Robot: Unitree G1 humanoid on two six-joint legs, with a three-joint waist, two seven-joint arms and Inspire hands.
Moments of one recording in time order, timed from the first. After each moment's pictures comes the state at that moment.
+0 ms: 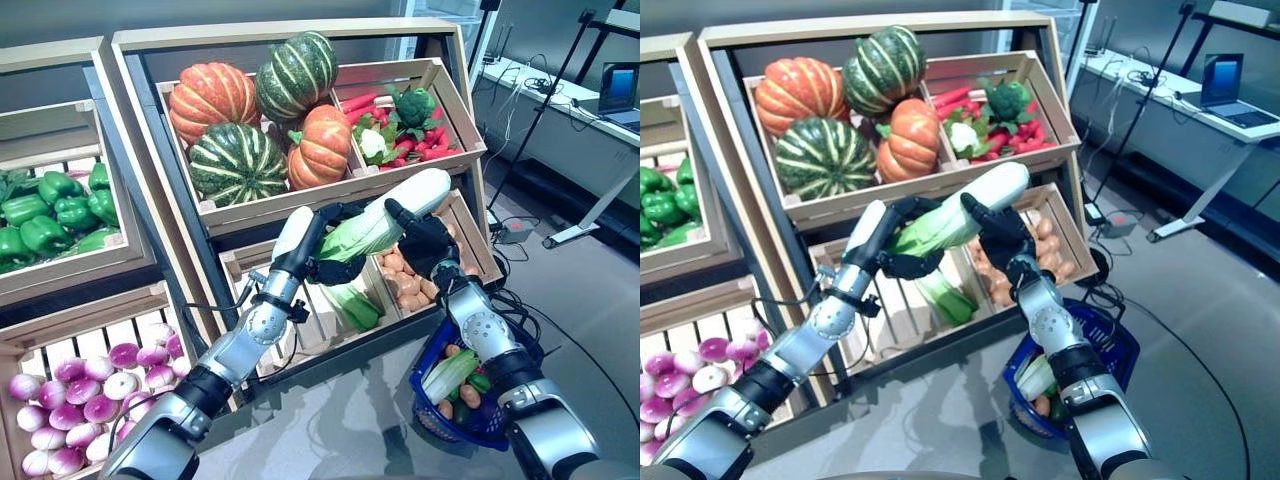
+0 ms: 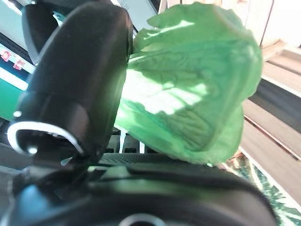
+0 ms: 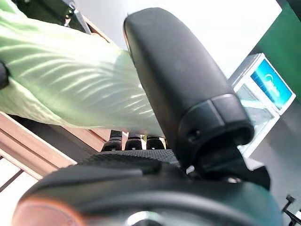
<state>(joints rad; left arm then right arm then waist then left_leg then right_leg) -0.43 0.48 -0.53 0.28 0.19 -0.24 0.34 -0.52 -0.31 0.25 0.47 1.39 -0.01 0.04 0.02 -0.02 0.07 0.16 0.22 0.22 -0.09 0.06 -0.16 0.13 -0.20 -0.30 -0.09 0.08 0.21</state>
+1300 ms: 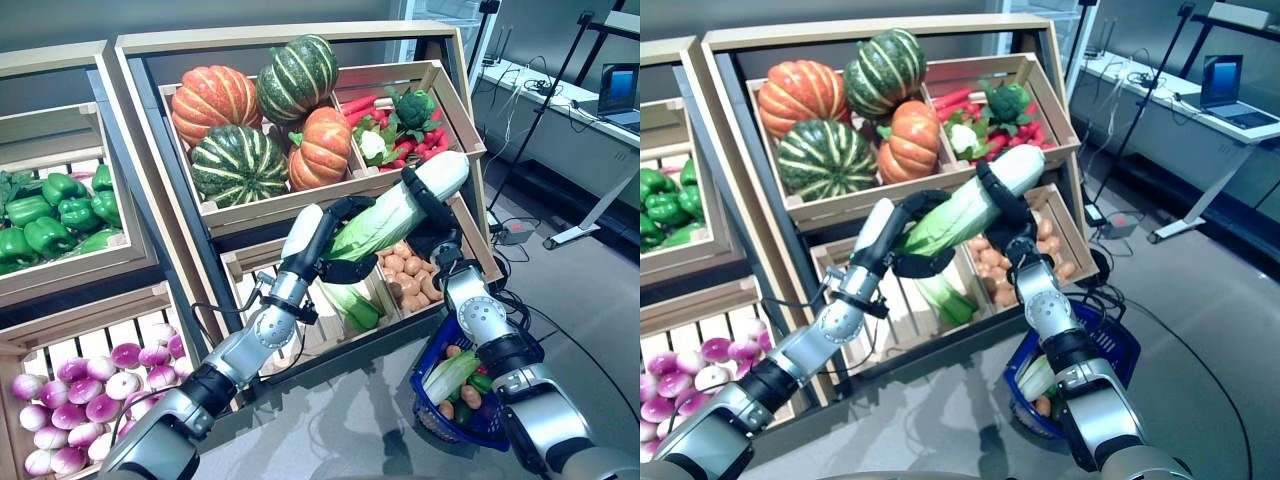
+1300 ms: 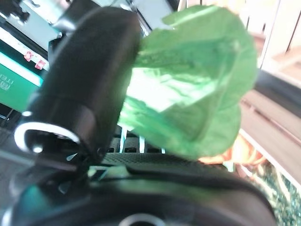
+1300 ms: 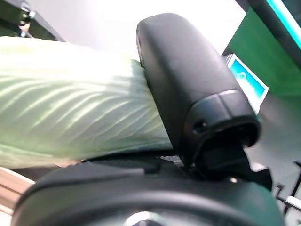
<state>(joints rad) -0.43 0.48 -0.59 0.29 0.08 -0.31 0.35 -0.60 -0.31 0.24 0.51 1.42 -0.08 0.02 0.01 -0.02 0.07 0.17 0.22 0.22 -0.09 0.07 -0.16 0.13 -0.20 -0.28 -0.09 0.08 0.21</state>
